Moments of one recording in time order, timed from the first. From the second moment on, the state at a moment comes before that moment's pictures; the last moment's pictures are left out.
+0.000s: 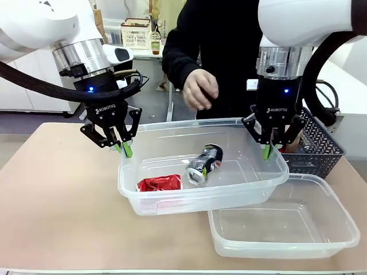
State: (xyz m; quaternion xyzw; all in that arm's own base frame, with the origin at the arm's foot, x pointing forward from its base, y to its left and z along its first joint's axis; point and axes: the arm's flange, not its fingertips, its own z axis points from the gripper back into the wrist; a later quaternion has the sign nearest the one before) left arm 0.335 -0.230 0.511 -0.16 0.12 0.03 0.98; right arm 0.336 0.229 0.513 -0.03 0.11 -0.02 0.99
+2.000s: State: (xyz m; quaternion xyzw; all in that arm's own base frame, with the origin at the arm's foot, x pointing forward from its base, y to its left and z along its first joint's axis) left arm 0.335 -0.230 0.511 -0.16 0.12 0.03 0.98; right arm 0.336 0.229 0.513 -0.03 0.11 -0.02 0.99
